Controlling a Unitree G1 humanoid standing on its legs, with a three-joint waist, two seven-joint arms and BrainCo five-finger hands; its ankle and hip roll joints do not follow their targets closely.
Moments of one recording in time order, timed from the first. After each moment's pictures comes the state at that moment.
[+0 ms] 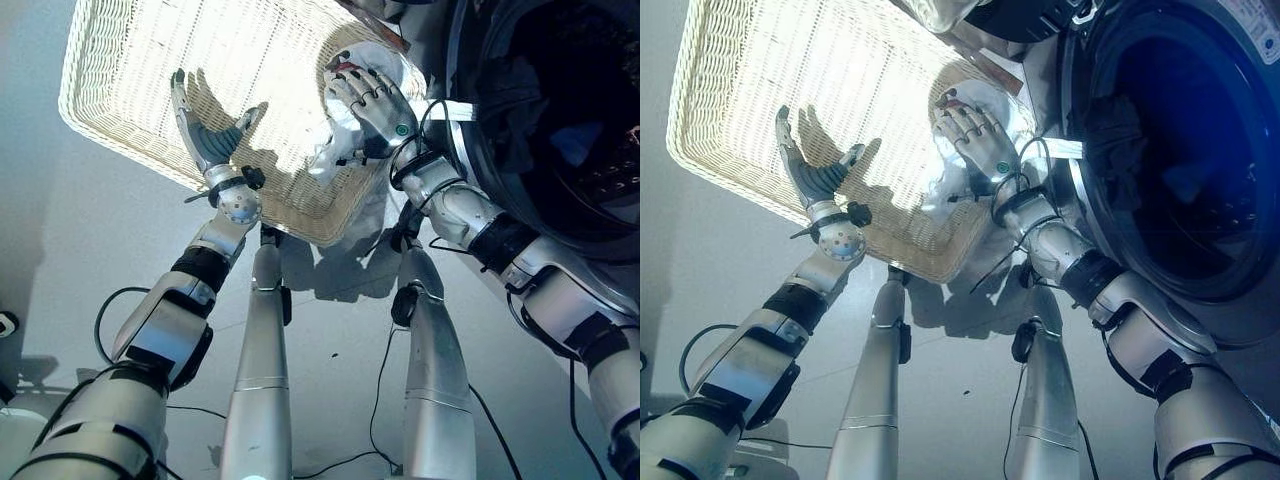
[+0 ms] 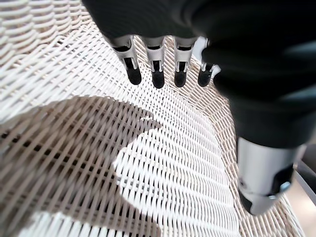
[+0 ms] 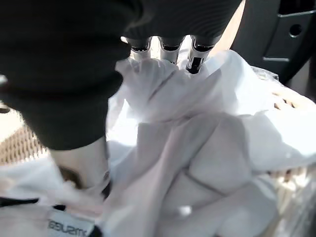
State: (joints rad) left arm -1.05 0.44 -0.44 0.86 -0.18 -0.38 0.98; right arm -1.26 -0.55 0.89 0.59 -0.72 0.16 -0.45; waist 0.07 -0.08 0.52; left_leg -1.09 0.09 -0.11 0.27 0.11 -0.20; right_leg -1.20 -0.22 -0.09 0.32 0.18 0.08
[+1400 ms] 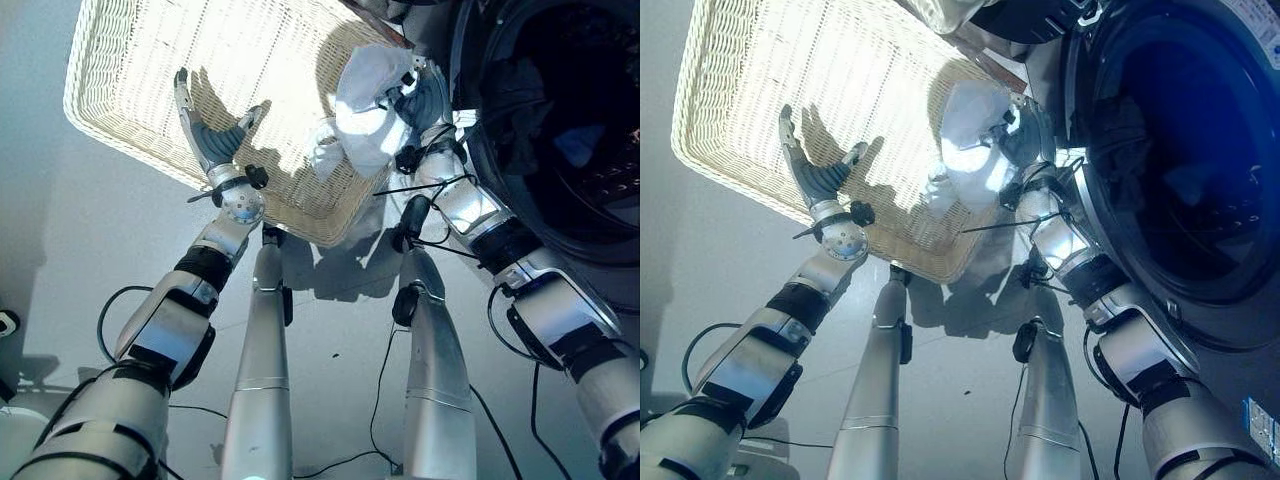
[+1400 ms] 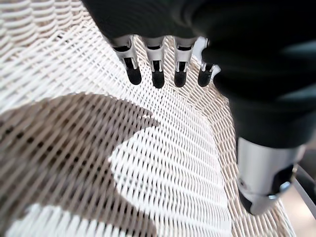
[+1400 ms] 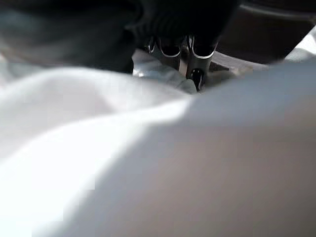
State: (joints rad) left arm -1.04 0.43 -0.45 0.84 -0.20 -0.40 0.98; right arm -1.15 -0.48 0.52 0.53 0.05 -0.01 -0.53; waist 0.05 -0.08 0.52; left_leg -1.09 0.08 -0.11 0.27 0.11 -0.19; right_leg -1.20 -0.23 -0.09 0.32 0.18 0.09
